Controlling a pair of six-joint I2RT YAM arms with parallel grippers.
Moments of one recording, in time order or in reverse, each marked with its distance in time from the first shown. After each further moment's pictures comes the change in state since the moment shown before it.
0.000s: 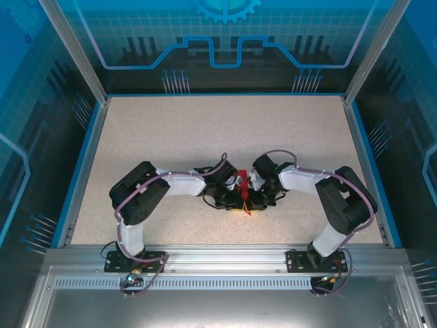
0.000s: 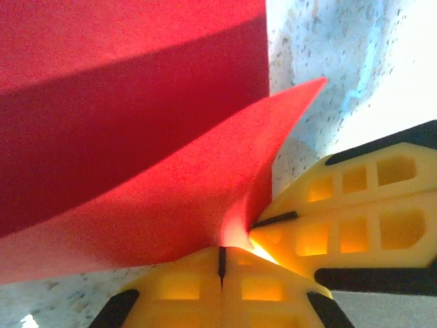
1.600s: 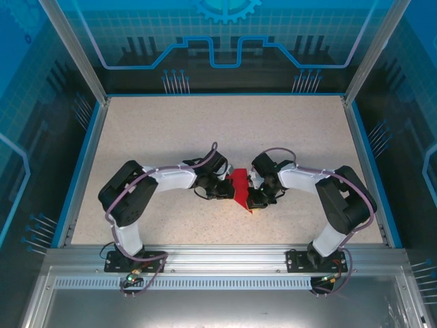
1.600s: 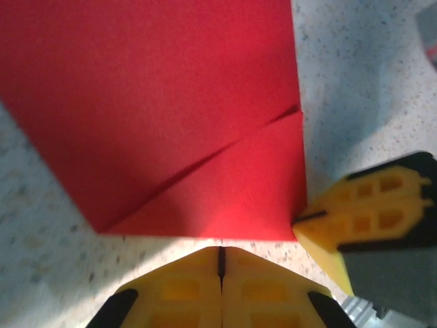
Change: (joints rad) left arm 0.090 -0.058 0.012 -0.080 -0.070 0.128; right arm 0.007 0.004 0.031 -0.033 0.053 -0.019
